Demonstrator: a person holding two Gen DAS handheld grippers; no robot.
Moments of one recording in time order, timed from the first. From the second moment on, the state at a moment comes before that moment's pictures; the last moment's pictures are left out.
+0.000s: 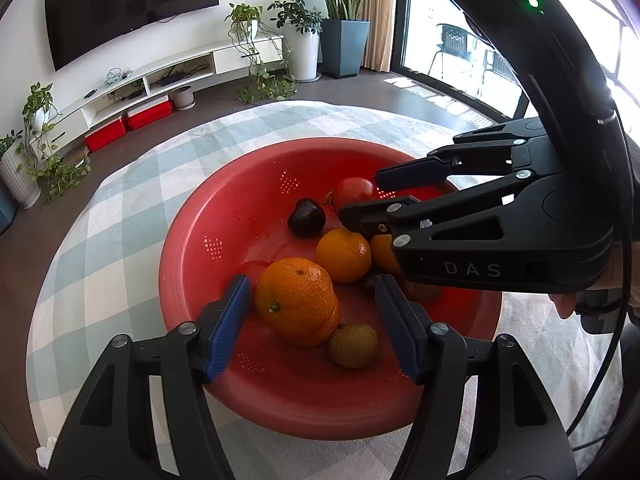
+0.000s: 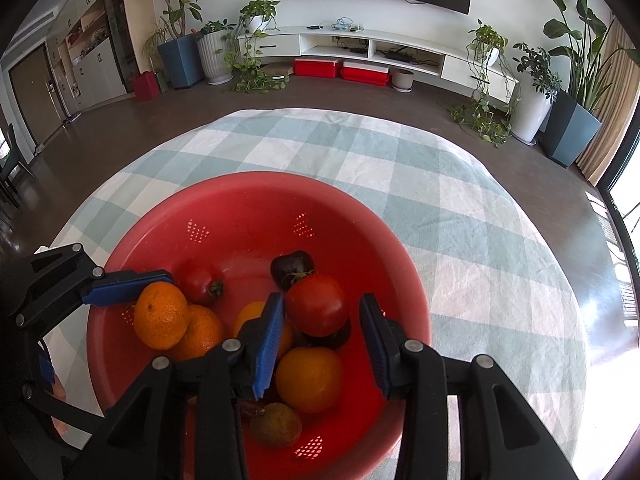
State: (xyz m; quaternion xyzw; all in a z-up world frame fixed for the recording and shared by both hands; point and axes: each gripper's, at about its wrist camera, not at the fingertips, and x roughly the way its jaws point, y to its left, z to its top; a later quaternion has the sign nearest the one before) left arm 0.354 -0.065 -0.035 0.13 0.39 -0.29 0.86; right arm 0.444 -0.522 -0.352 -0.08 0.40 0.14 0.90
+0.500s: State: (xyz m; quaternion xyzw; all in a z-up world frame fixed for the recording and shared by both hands) left arm 0.314 -0.055 0.006 0.15 0.34 -0.26 0.89; right arm 0.354 -0.549 -0.329 0.00 0.34 0.13 0.93
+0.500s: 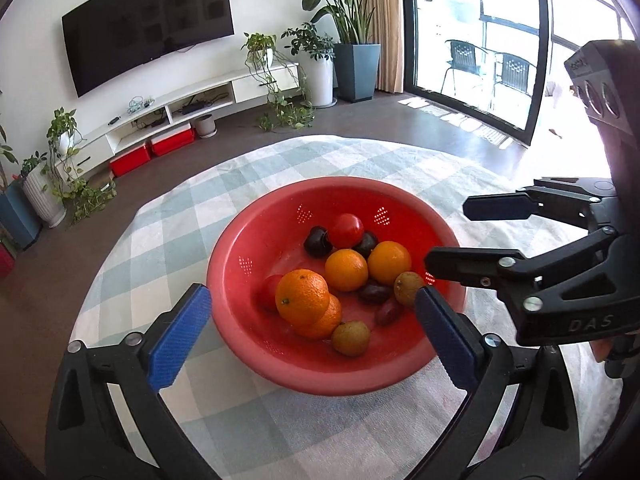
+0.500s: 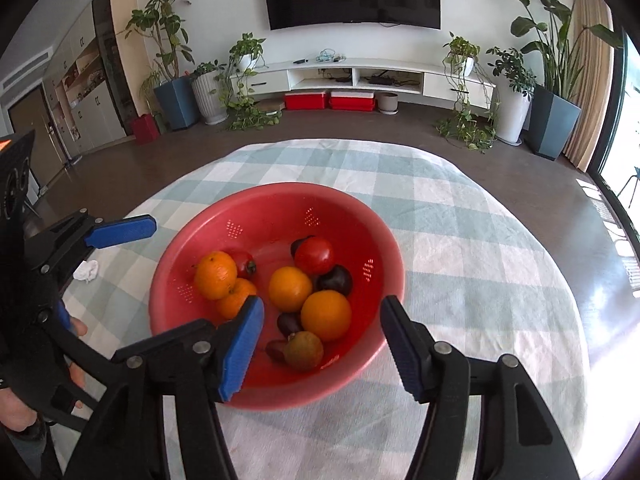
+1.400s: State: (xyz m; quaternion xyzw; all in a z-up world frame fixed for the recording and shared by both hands) left arm 0.086 -0.003 0.046 0.04 0.20 -0.03 0.98; right arm 0.156 -0.557 -0.301 -0.02 0.12 0.06 0.99
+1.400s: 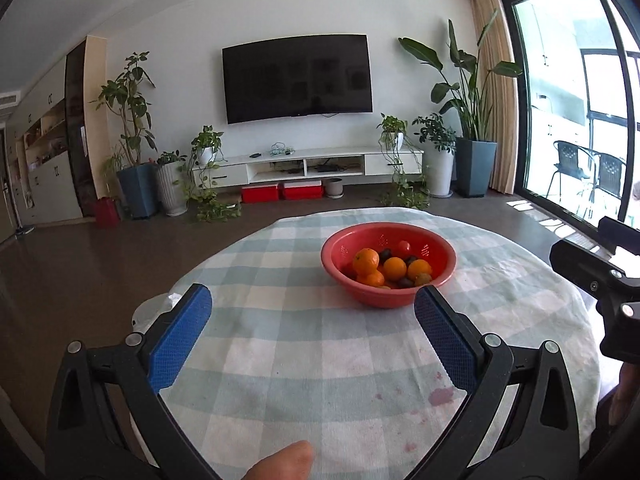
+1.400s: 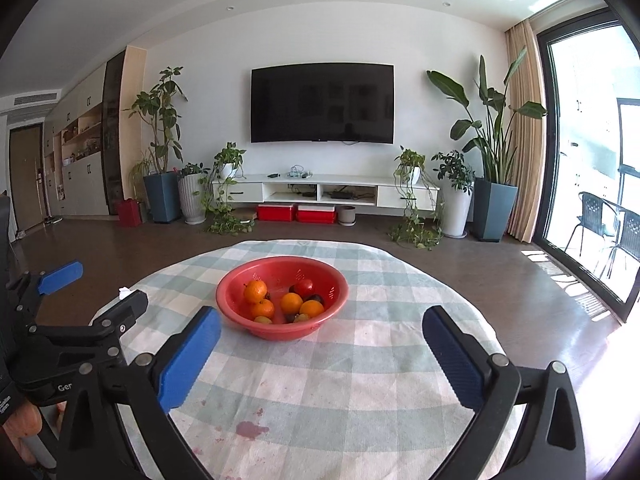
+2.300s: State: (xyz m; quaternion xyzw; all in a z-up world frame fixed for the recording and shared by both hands) left arm 0.082 -0.004 0.004 0.04 0.29 -0.05 0.96; right arm 0.154 -0.554 -0.364 0.01 0.22 0.05 0.97
